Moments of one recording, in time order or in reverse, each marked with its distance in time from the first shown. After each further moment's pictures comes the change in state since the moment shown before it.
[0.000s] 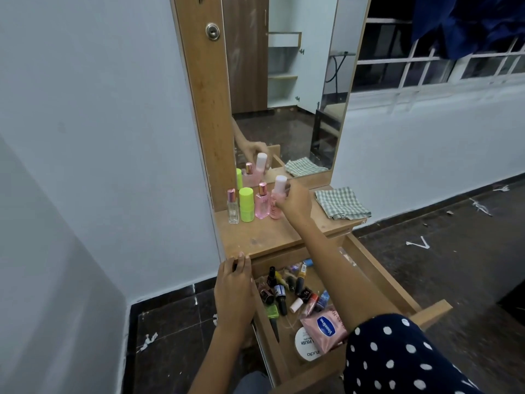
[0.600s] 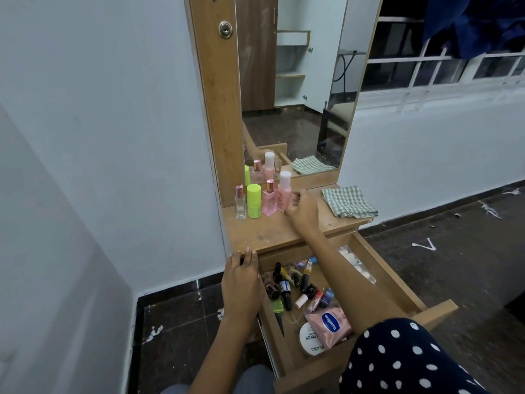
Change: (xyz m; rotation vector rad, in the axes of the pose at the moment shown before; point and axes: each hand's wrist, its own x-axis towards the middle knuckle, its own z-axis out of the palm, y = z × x) left_hand 0.000 0.001 -0.006 -0.004 -0.040 -0.016; right_hand -0.015 0.039 0.014 0.016 -0.048 -0.026
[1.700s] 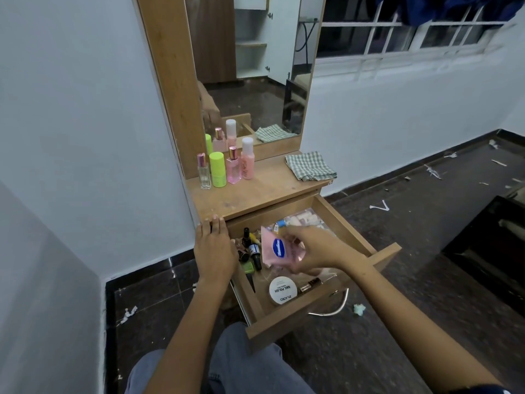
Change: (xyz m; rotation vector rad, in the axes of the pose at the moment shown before) left_hand -0.001 0.008 0.002 0.112 -0.167 -0.045; right_hand -0.152 0.017 -0.134 -0.399 -0.784 -0.209
